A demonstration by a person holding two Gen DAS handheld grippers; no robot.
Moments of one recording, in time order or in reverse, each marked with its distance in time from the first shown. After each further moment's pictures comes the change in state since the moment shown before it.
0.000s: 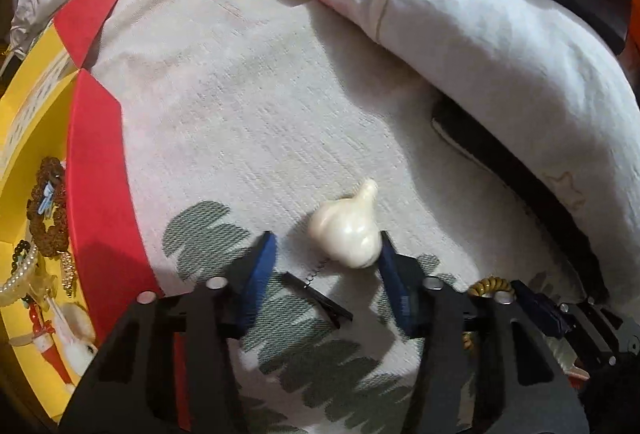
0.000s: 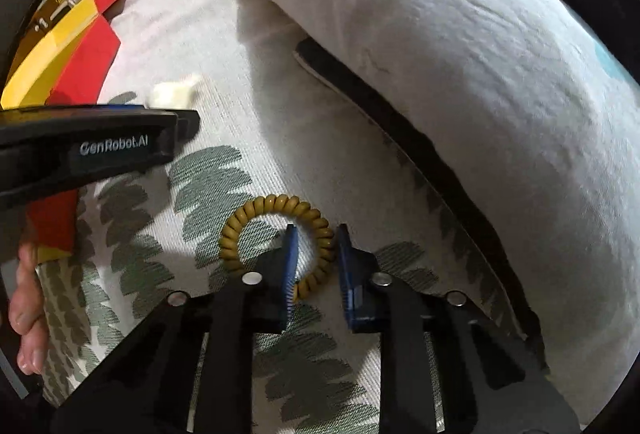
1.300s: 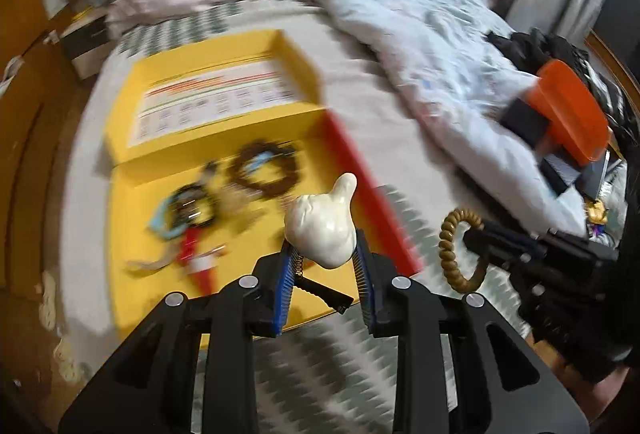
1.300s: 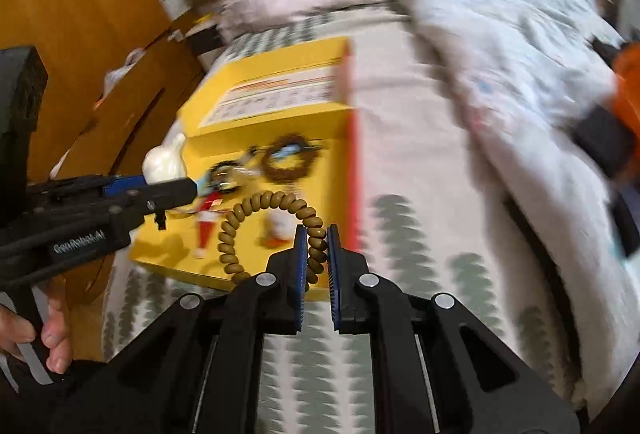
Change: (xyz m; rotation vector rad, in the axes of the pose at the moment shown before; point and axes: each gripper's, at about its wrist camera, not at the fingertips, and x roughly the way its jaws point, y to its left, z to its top) left arm -0.196 0.183 -0.125 -0.201 -0.301 -0.059; right arm -0.156 0.171 0.008 -0.254 -0.263 0.346
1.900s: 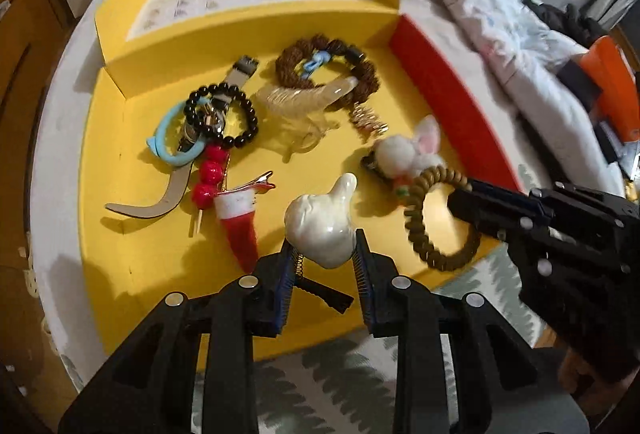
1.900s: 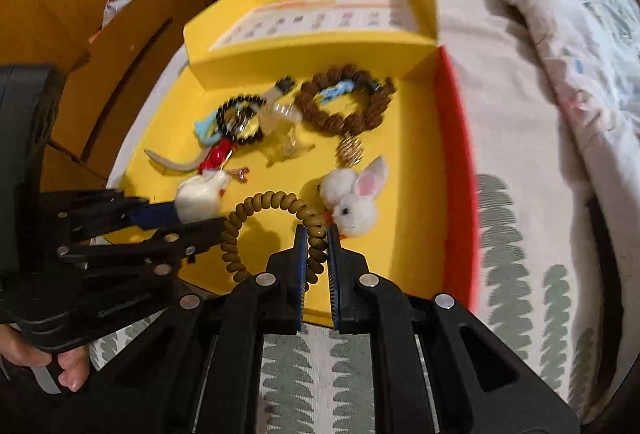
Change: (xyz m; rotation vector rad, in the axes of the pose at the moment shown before) left arm 0.090 0.067 -0.042 -0.047 0.217 -0.041; right arm 0.128 0.049 -0.004 -0.086 0.239 0.005
